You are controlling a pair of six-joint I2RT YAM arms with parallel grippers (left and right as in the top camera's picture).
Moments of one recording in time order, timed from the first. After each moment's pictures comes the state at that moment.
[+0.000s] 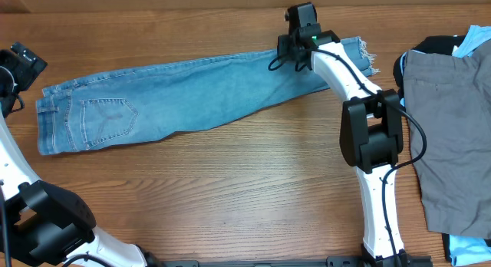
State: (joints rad) left arm 0.61 1.85 1.90 -1.04 0.16 -0.37; right arm 0.27 2.48 2.07 -0.51 0.04 0.20
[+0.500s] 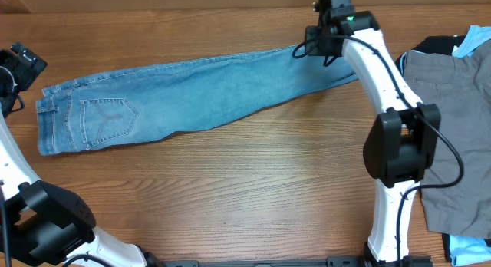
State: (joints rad) left arm 0.61 1.85 1.90 -1.04 0.16 -0.37; right arm 0.18 2.26 2.07 -0.88 0.05 0.20
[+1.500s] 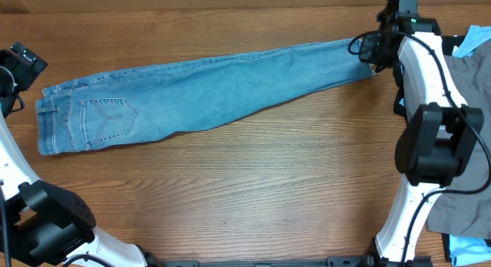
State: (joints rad) left arm 0.61 1.85 1.90 -1.04 0.16 -0.37; right arm -0.08 2.22 1.98 -0.91 -0.02 0.16
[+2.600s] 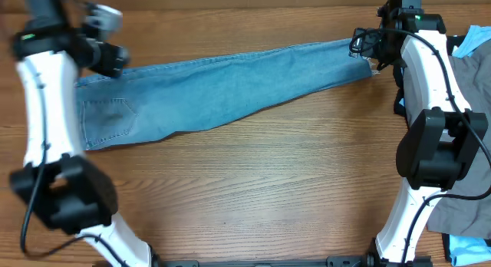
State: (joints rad) left arm 0.23 1.95 1.90 -1.01 0.20 0.63; right arm -0.08 2.20 1.99 -0.95 -0.03 0.15
